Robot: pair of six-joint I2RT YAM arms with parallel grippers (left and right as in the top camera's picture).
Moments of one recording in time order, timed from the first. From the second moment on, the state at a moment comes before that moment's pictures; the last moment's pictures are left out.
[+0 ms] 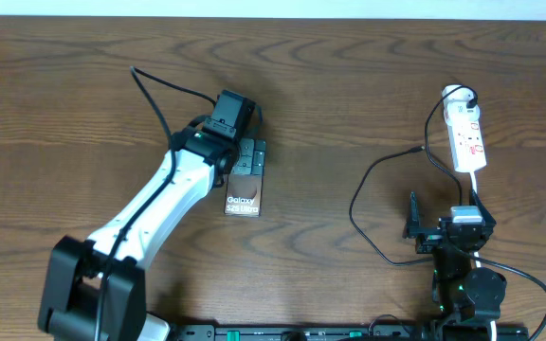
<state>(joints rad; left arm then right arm) -0.42 1.64 1.15 -0.67 -0.13 -0.27 -0.04 0.01 0.01 -0.07 -0.04 -0.12</state>
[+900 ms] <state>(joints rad) -0.45 1.75 1.15 -0.66 -0.01 -0.33 -0.04 0.01 0.01 -0.07 -0.04 -0.12</state>
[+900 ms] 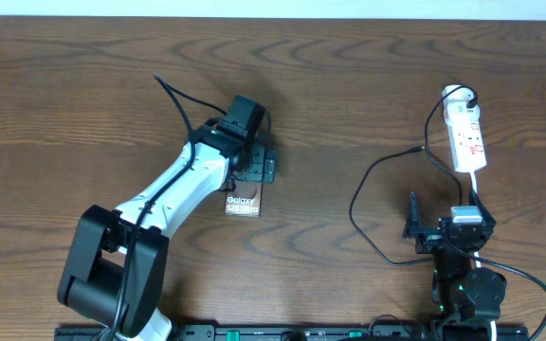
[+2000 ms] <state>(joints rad) -0.46 1.82 1.15 -0.59 -0.08 -0.33 -0.04 0.01 0.01 -0.07 -0.04 -0.12</state>
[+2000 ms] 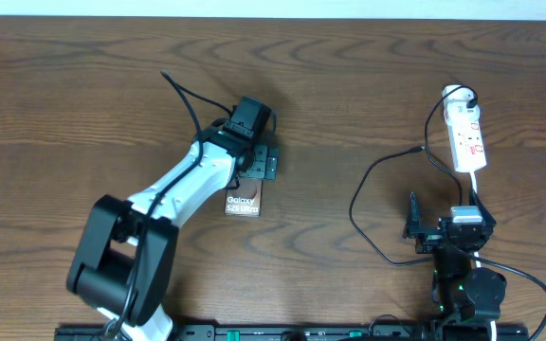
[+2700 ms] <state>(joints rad) -0.48 1.91 1.16 -0.65 -0.06 -0.36 -0.04 0.01 0.01 -0.07 -0.04 -0.12</state>
